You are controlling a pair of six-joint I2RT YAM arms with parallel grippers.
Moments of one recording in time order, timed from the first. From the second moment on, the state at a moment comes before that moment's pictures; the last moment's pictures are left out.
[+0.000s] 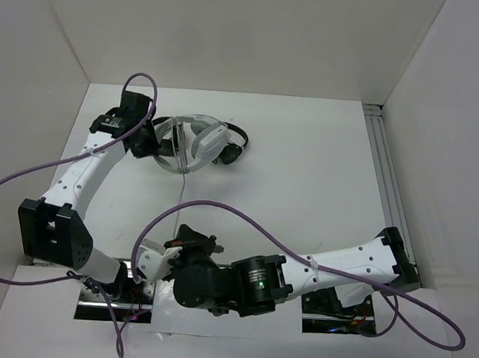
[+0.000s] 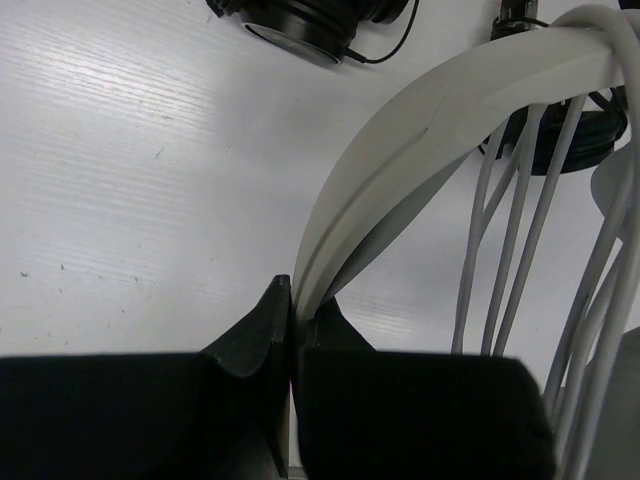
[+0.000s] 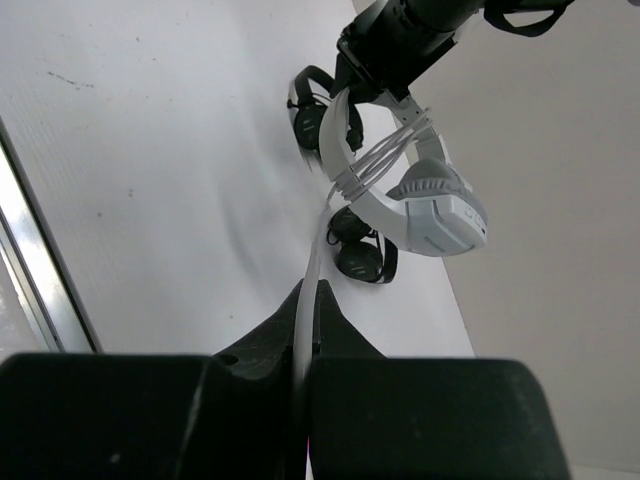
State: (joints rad) left arm -0.13 1.46 1.36 -0.84 -0.09 -0.53; right arm 1.77 1.53 1.48 -0.37 0.99 -0.46
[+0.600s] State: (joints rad) left arm -0.36 1.40 1.10 -0.77 -0.08 -0.32; right arm 1.65 1.45 1.46 -0.35 0.93 -0.60
